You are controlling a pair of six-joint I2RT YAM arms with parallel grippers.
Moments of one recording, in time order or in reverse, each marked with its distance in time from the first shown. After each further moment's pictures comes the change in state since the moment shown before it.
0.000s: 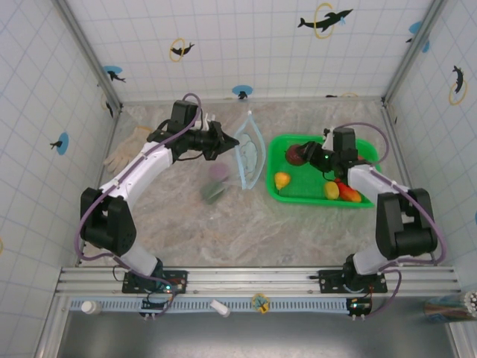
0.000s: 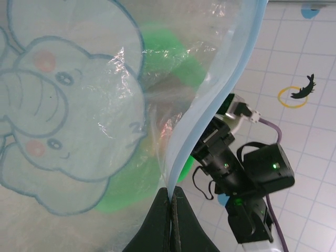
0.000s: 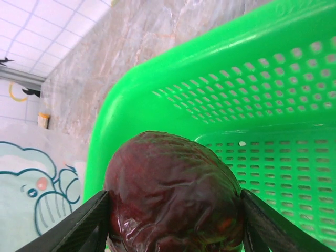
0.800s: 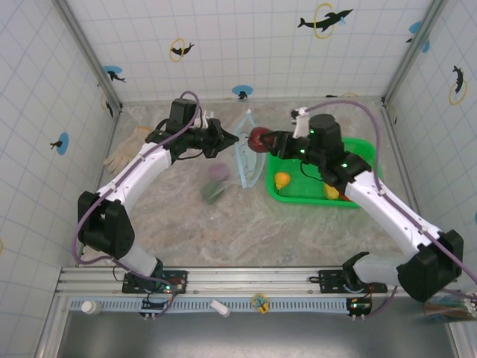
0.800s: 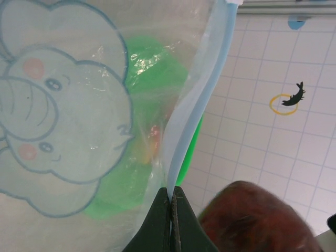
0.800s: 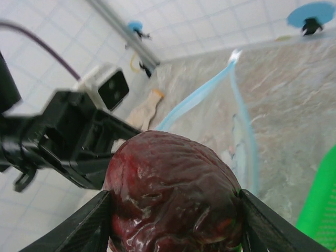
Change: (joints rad) left arm -0.012 -0.035 0.008 0.016 -0.045 -0.027; right arm 0.443 -0.219 0.303 -0.240 0.176 -0.099
